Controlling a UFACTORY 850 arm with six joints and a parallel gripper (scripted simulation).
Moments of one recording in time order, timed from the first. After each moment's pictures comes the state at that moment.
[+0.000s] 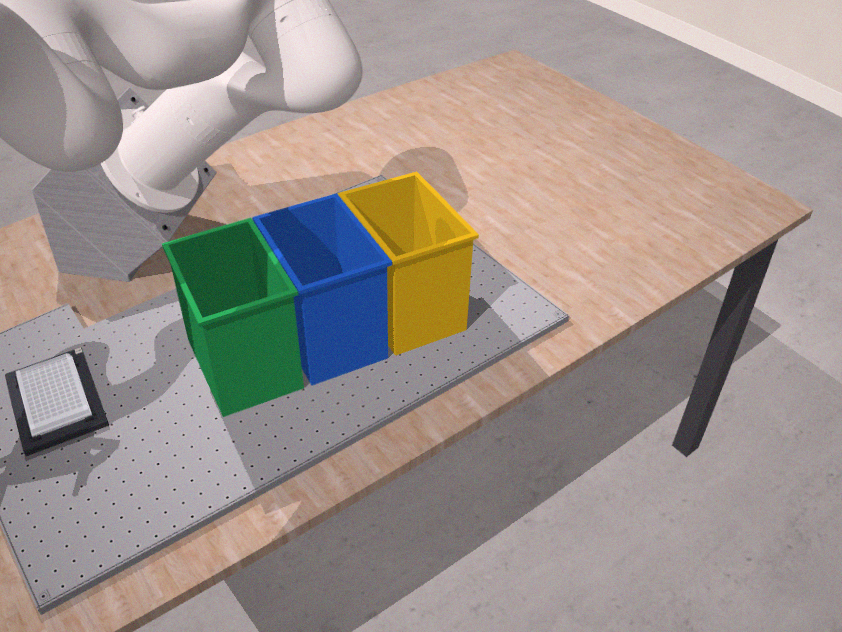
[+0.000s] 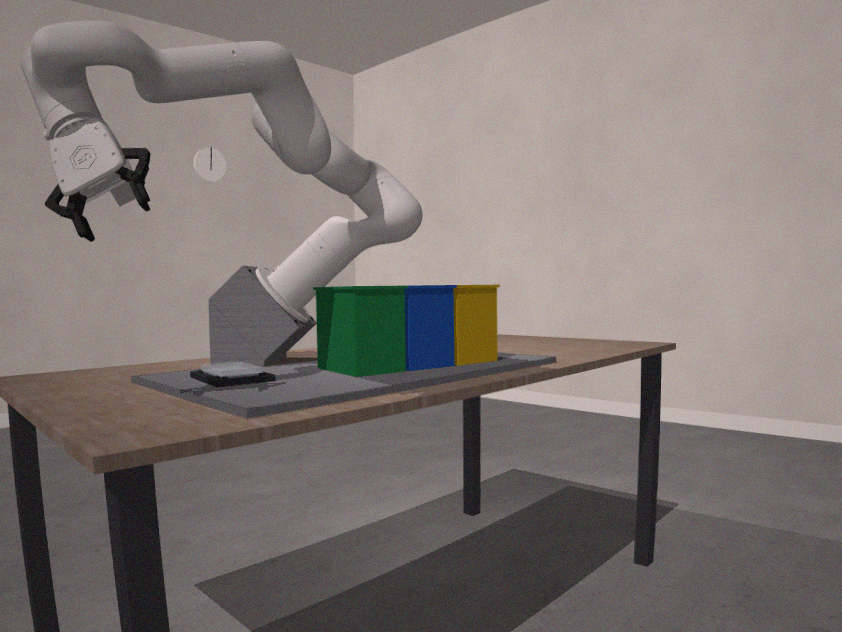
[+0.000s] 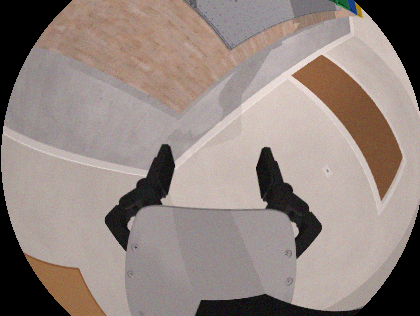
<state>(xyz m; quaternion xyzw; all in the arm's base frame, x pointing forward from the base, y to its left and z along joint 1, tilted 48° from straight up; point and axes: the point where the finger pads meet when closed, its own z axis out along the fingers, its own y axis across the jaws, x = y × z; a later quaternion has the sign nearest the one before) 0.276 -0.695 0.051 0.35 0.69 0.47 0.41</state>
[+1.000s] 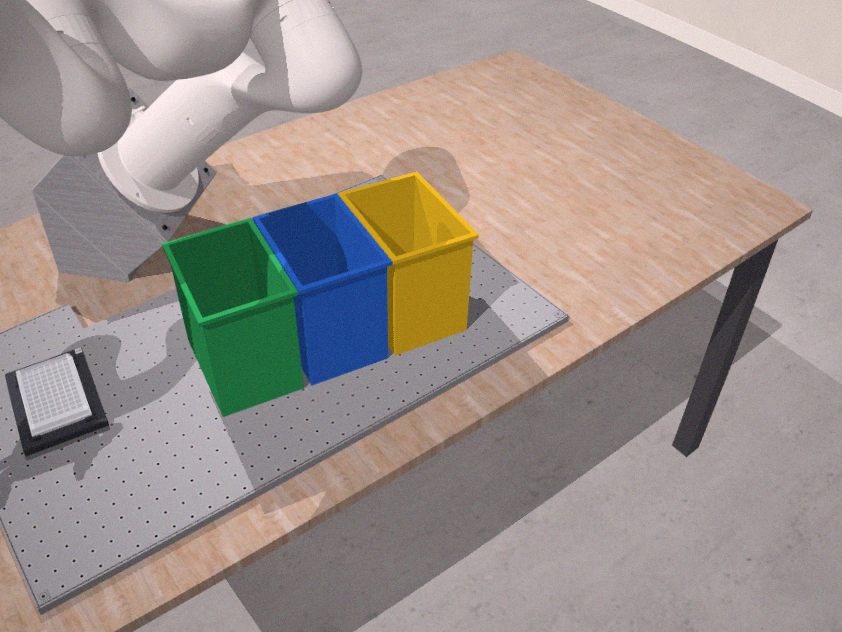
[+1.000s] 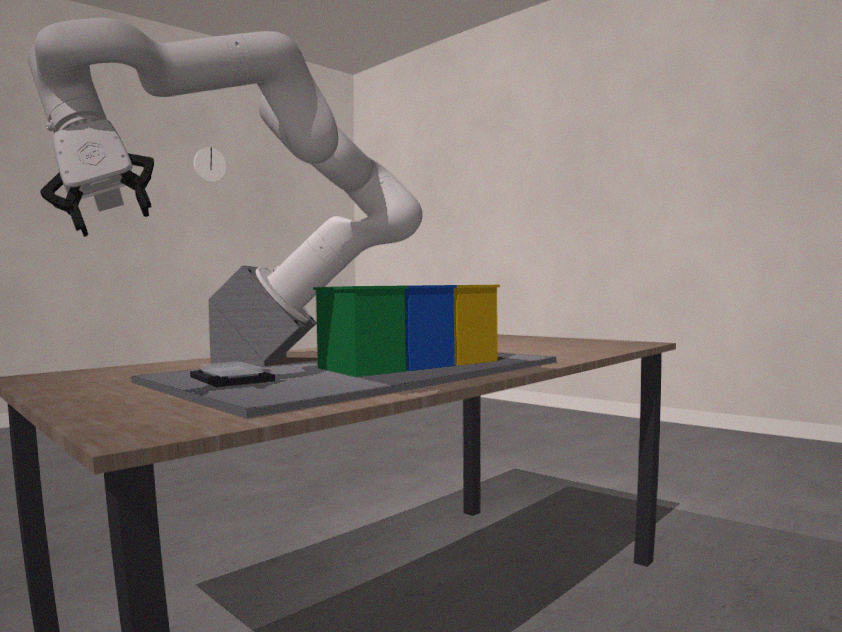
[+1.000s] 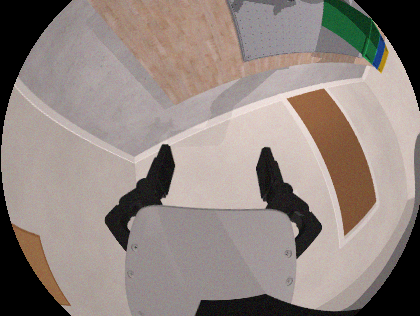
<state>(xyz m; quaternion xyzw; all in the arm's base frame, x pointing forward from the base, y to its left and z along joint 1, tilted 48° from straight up) 0.265 -0.690 0.047 0.24 0.75 0.39 0.47</state>
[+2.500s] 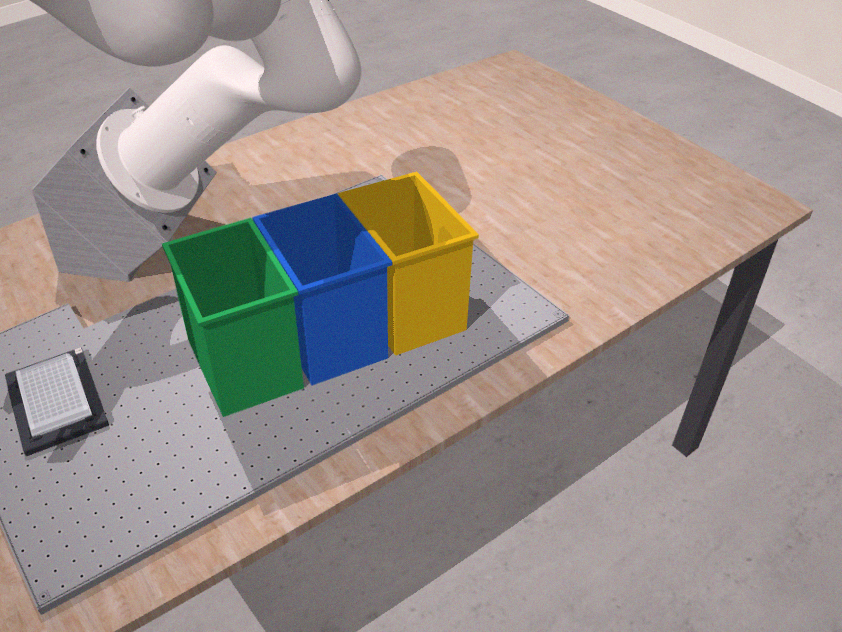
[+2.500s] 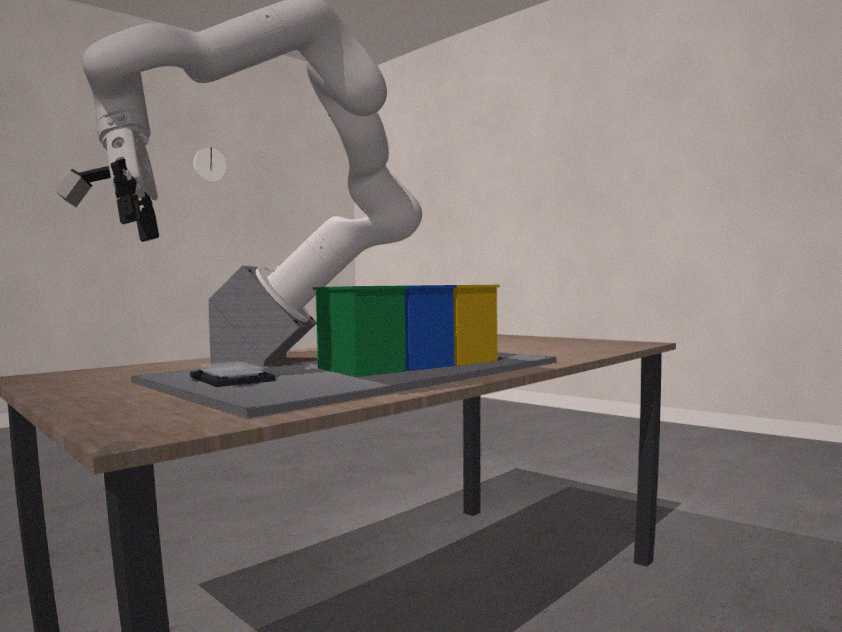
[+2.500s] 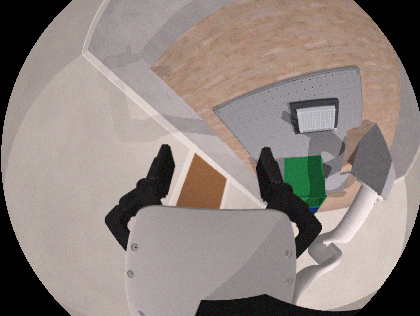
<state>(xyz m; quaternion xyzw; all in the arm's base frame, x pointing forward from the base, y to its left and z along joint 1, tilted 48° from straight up) 0.220 -0.615 0.041 -0.27 0.80 0.02 0.53</state>
